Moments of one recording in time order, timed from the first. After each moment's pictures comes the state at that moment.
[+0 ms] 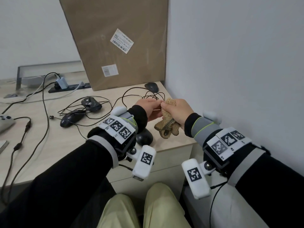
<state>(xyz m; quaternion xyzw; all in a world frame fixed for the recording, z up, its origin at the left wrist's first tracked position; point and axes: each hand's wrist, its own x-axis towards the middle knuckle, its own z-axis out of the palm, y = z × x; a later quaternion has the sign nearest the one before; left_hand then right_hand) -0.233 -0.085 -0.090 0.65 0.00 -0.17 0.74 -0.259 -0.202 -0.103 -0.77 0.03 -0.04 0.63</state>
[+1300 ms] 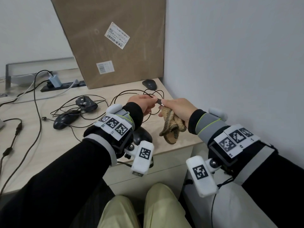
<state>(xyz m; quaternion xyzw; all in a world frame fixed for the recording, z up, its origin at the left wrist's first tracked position) -0.204 -0.078 -0.098 0.72 0.03 -0.10 0.69 -0.247 -0.214 -0.101 -0.74 0.06 0.05 0.67</state>
